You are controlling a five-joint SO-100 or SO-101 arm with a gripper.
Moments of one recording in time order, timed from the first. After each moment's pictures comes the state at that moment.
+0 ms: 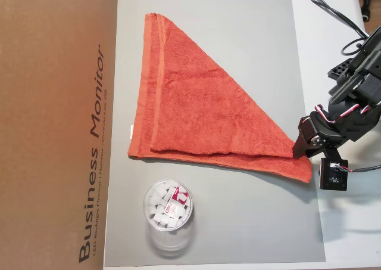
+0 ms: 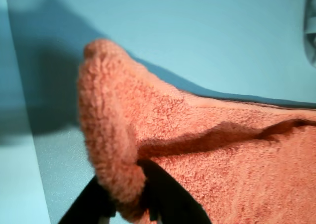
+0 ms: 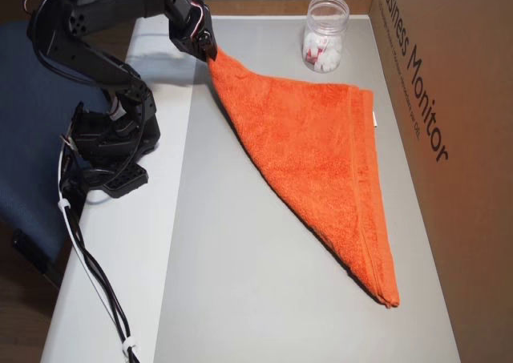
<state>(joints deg) -49.0 130.2 141.1 46.3 44.5</state>
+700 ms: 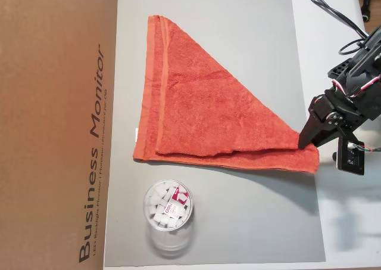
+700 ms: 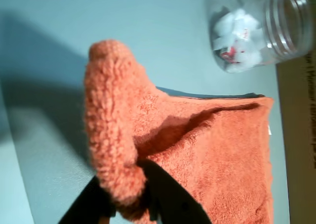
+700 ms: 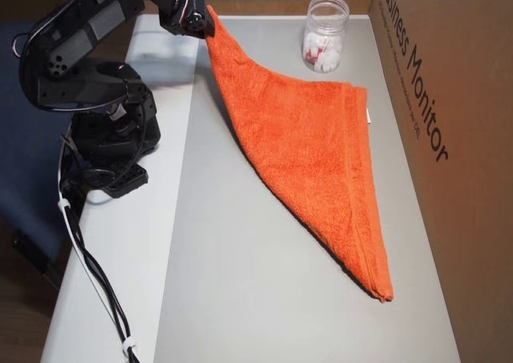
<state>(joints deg) -44.9 151.3 141.2 53.6 44.9</state>
